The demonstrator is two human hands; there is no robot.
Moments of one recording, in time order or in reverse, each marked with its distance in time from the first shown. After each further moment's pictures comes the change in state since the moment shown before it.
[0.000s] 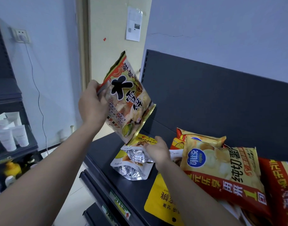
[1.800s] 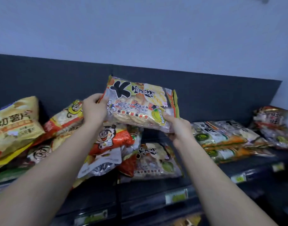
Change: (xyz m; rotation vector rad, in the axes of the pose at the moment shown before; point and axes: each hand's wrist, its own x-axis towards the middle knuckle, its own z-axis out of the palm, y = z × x) left_hand -0.492 0.471 0.079 -0.874 -0.973 -0.109; right_hand -0.473 0.285 -0.511 0.853 1.081 -0.015
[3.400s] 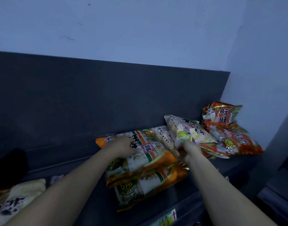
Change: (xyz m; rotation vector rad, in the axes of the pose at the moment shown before) left_hand -0.117 -0.052 0.463 1.010 -1.259 0.147; right_hand 0.276 -0.044 -0.382 -0.234 0.400 0.305
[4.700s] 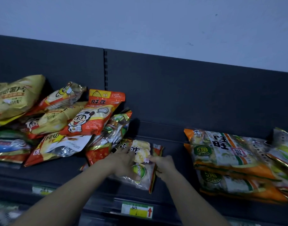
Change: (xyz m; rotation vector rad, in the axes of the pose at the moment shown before) left_hand -0.275 -0.154 0.052 -0.036 -0.068 -0.471; right_hand -0.193 0.160 0.234 -0.263 -0.713 0.133
